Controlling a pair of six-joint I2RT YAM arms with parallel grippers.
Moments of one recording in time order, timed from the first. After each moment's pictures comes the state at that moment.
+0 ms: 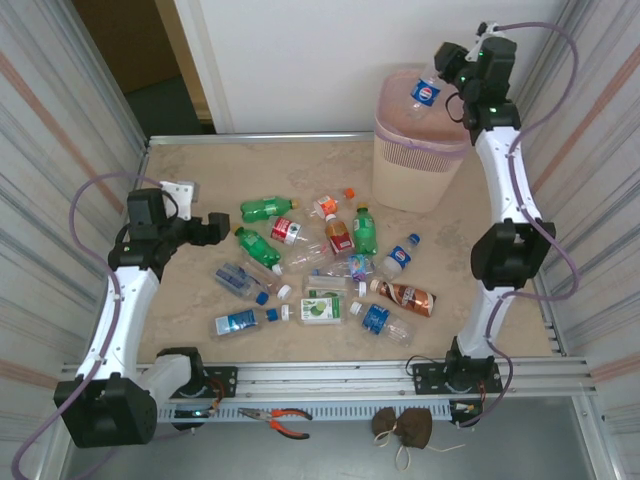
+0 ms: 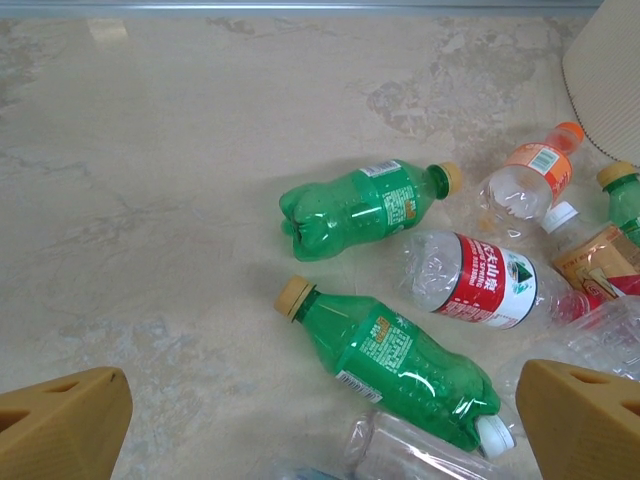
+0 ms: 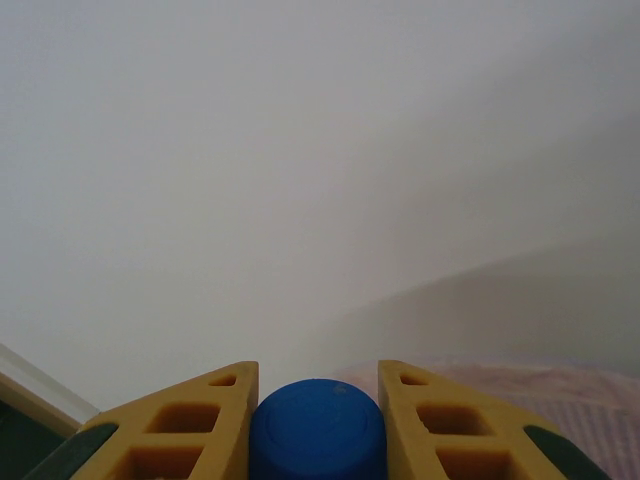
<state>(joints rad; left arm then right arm) 0.04 1.02 0.90 -0.55 0.31 0.05 0.02 1.99 2.15 -0.26 -0.14 0.49</state>
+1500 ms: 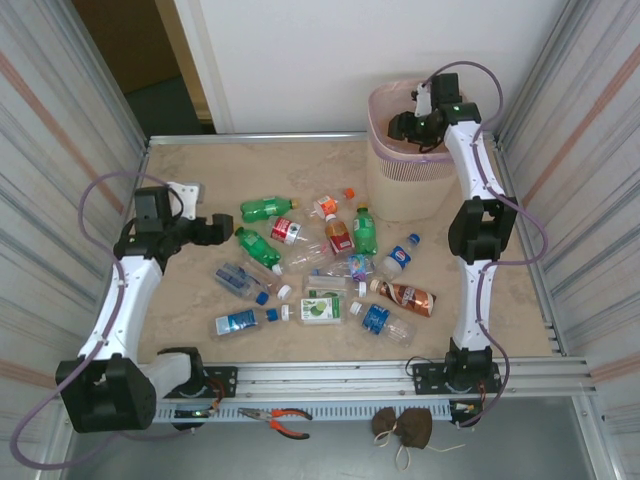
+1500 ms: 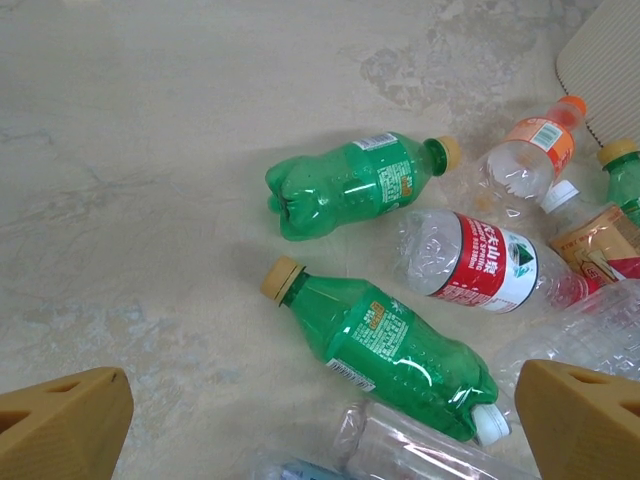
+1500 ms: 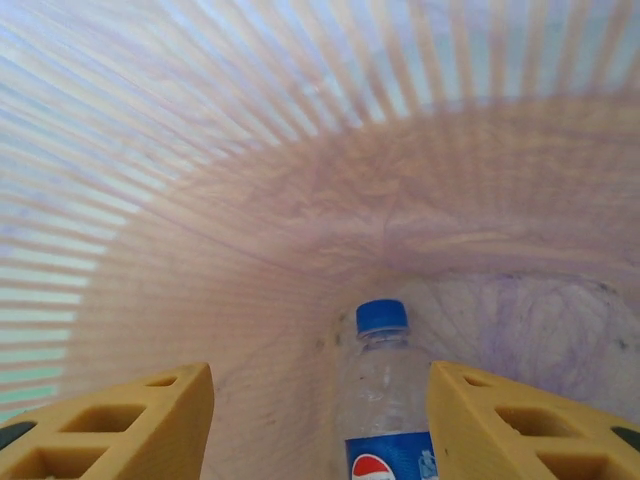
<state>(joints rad) 0.03 1.11 0.92 -0.57 0.33 0.05 0.08 2.31 2.41 -0.95 -0.34 0.20</state>
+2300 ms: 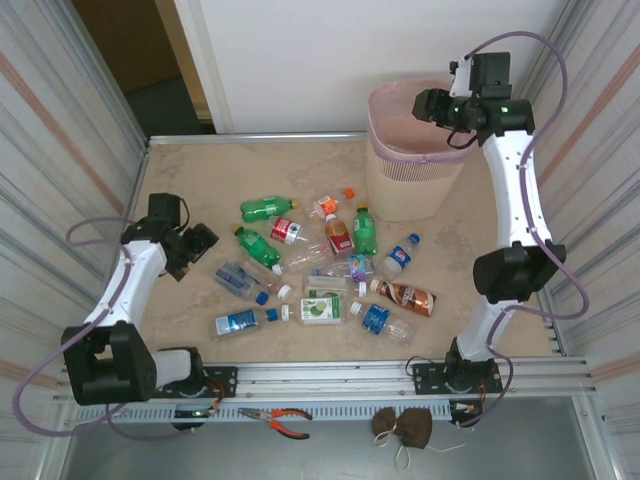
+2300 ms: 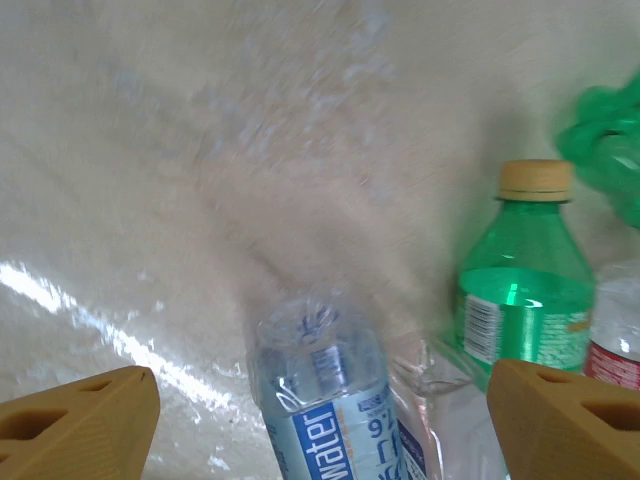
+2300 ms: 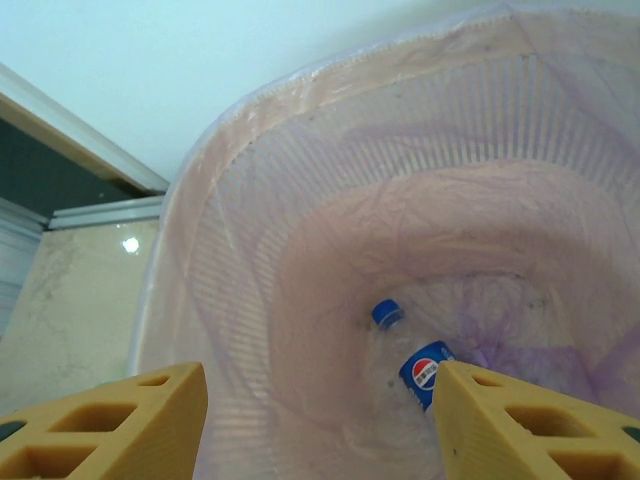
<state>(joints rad) 0.05 1.26 0.91 -0.85 0.09 -0.79 0.06 1.82 2.17 -0.97 -0.26 0.29</state>
